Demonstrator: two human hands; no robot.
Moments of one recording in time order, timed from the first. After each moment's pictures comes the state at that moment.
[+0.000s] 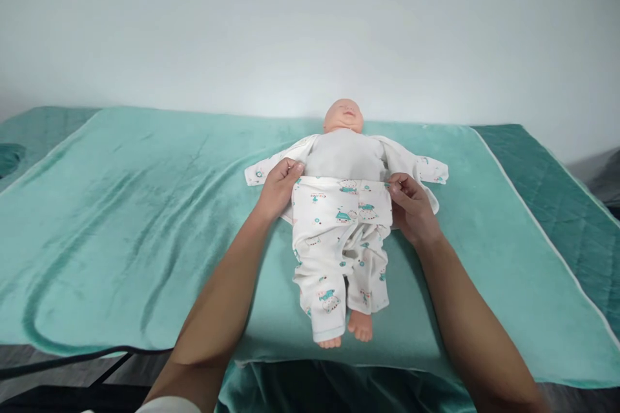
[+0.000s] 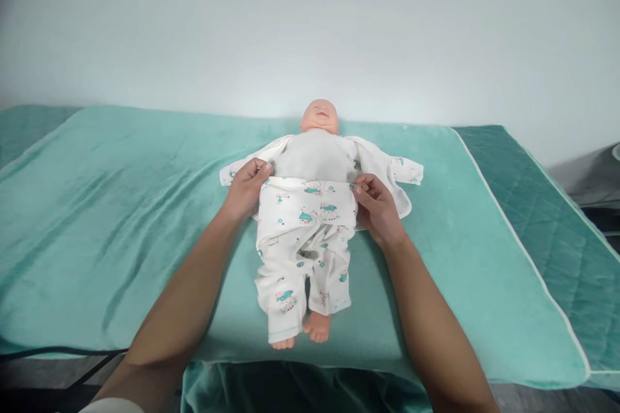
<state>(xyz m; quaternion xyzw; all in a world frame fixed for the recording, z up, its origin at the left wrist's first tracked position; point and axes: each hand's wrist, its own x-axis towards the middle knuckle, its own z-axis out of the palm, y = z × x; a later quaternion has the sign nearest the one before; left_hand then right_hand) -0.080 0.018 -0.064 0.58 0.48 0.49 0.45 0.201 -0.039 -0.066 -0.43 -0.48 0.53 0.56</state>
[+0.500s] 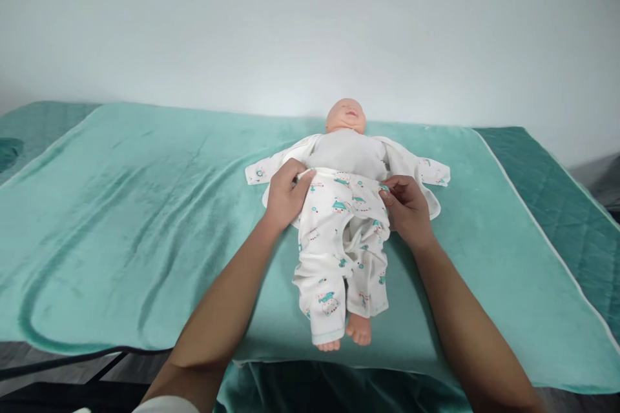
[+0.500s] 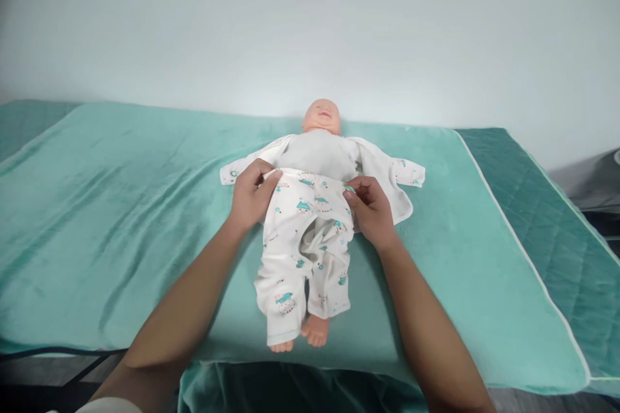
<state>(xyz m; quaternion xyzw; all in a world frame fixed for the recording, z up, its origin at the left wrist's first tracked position) -0.068 0.002 -0.056 0.69 0.48 0.49 0.23 0.189 -0.043 -0.068 -0.47 -0.57 0.39 0.56</state>
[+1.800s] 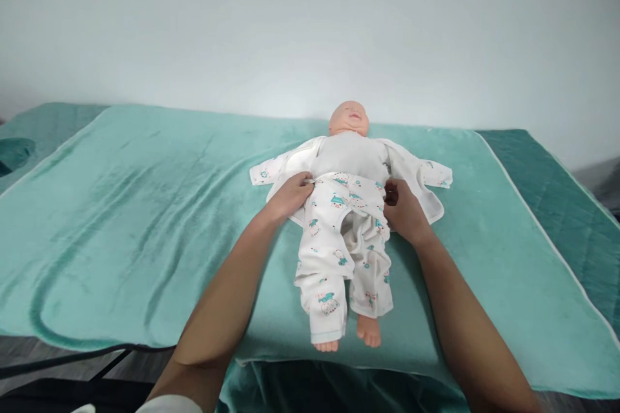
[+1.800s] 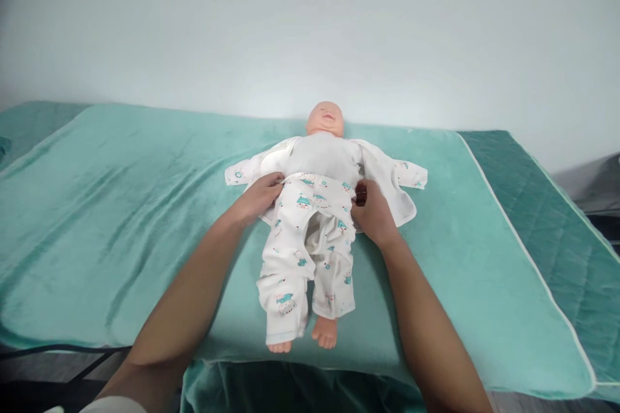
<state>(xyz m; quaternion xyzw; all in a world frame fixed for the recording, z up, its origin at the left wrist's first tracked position) -0.073 0.012 -0.063 0.56 0.54 0.31 0.55 0.200 -0.031 -0.084 -0.62 -0.57 0.35 0.41</state>
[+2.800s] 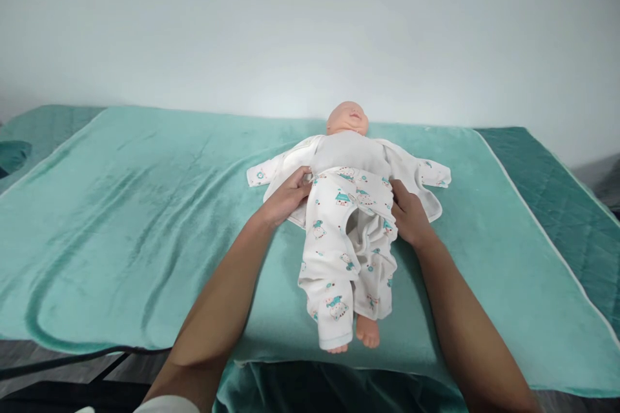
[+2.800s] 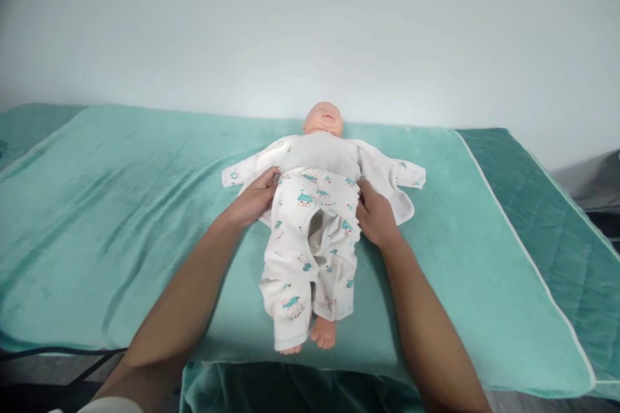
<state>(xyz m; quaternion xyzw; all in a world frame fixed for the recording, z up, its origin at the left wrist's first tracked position) -0.071 0.005 -0.063 0.52 0.37 0.40 0.66 0.209 -0.041 -0.067 -0.61 -0.69 0.23 0.31</state>
